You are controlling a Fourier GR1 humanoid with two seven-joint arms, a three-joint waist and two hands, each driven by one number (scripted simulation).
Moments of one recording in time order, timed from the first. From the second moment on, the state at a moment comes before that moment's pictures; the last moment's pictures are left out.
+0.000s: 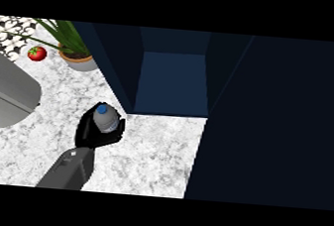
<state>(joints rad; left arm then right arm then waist) -0.46 0.05 0.20 -0.44 0.13 -0.15 -0.88 0.17 -0.26 0.24 -2.49 -0.01 -0.15 0.36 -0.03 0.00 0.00</state>
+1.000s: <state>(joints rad) -0.47 0.07 -0.06 -0.52 0.42 -0.12 -0.74 0.23 -0.25 -0.08 -2.43 -0.16 0.02 0.26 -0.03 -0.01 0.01</state>
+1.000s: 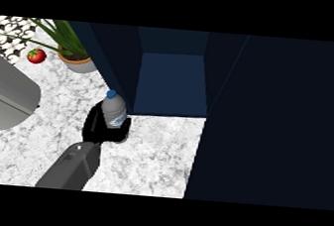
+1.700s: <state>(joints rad) -0.45 0.11 -0.16 -0.58 0.54 0.06 -0.69 0.22 -0.25 -0.18 -2.36 -0.31 0.12 0.21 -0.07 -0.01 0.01</state>
